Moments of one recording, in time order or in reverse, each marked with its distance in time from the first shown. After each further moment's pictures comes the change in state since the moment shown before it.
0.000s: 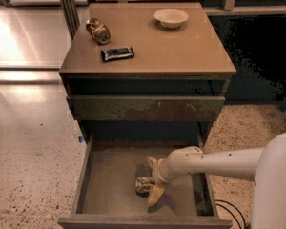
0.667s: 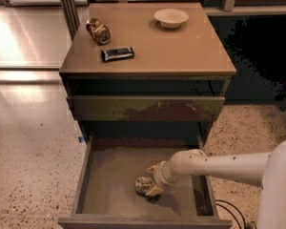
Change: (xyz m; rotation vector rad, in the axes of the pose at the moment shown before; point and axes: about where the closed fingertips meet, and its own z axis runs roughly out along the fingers) arm 0.005 0.006 0.000 -0.004 -0.025 0.020
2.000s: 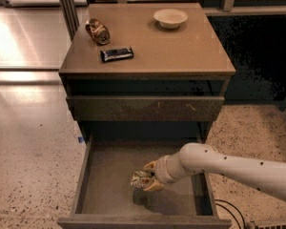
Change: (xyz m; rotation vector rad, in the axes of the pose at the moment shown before) arm -0.055 0.012 -0.071 0.002 -0.128 -0.057
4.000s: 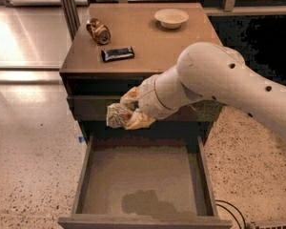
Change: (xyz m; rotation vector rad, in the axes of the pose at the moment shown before) arm -0.250 -0.074 -0.241 0.195 0.017 -0.323
